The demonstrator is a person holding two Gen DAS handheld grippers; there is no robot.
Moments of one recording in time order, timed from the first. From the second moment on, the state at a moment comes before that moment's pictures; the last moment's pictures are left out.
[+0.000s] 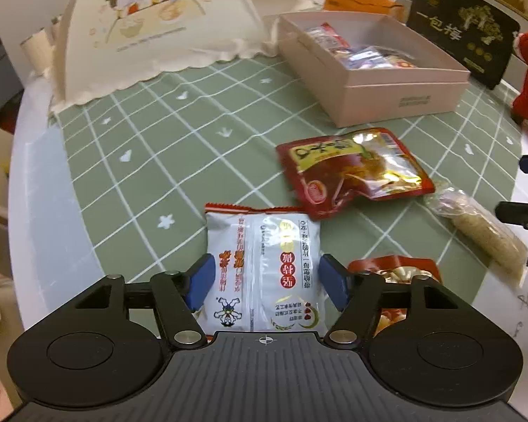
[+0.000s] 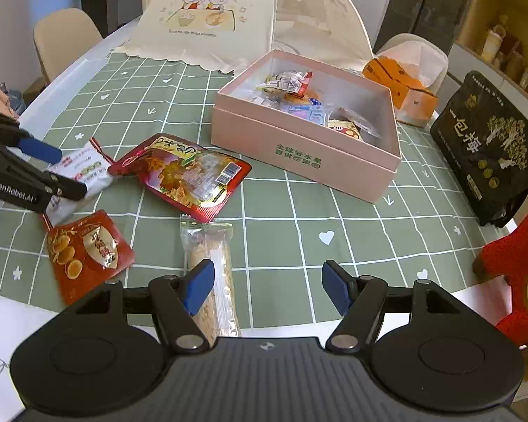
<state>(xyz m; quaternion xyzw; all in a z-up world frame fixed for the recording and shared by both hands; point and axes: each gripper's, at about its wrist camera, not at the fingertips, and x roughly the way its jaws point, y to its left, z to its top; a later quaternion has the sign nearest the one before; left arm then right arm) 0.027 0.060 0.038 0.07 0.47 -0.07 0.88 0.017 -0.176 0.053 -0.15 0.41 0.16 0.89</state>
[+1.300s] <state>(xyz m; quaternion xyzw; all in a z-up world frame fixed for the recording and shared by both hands) 0.022 0.063 0.103 -0.06 0.42 -0.14 0.89 0.033 -0.195 0.079 -0.05 0.43 0.26 0.86</state>
